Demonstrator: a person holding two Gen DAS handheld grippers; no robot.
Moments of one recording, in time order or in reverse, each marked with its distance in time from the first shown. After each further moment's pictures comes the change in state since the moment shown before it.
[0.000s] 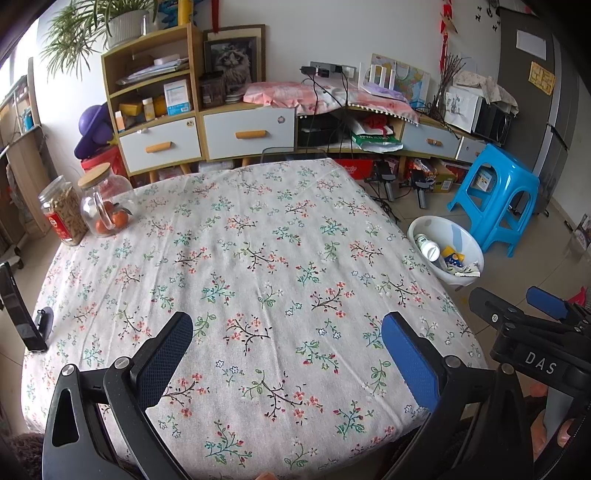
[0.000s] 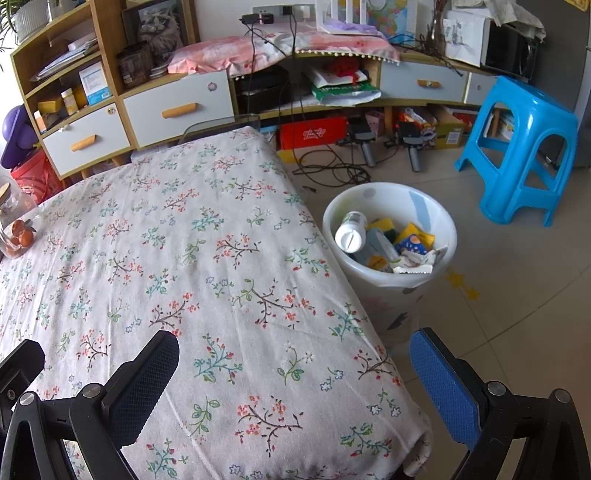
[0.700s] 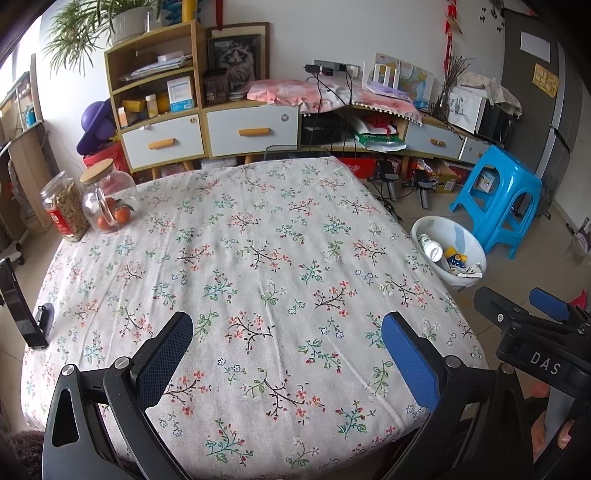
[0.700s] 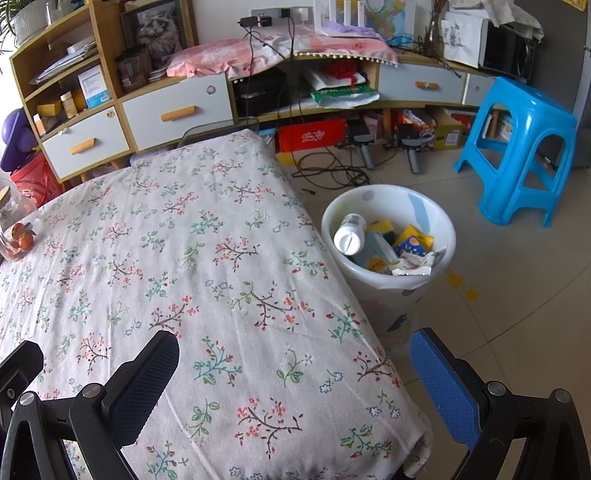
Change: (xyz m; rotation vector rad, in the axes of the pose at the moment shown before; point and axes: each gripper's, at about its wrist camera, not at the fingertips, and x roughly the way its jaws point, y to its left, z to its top) left arm 0.000 0.001 -0.003 -0.013 0.010 0.001; right arm -0.003 0.001 0.002 0.003 -0.007 -0.006
